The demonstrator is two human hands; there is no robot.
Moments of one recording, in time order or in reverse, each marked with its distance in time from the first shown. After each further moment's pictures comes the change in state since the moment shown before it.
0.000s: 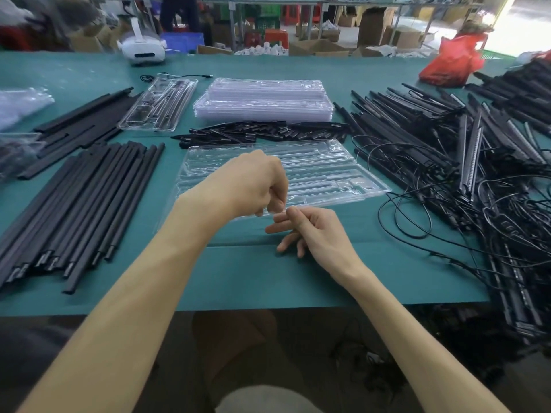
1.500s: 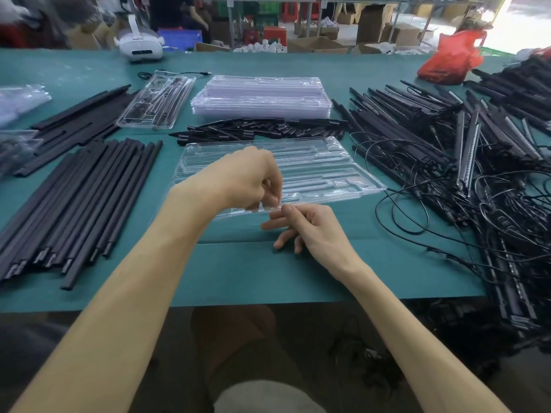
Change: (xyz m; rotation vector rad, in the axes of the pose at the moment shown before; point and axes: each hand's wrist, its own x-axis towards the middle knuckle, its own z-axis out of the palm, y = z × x) left_hand 0.008 -0.011 -0.004 -0.074 -0.080 -0.020; right_hand 0.001 -0.005 -0.002 -0.027 -0.029 -0.014
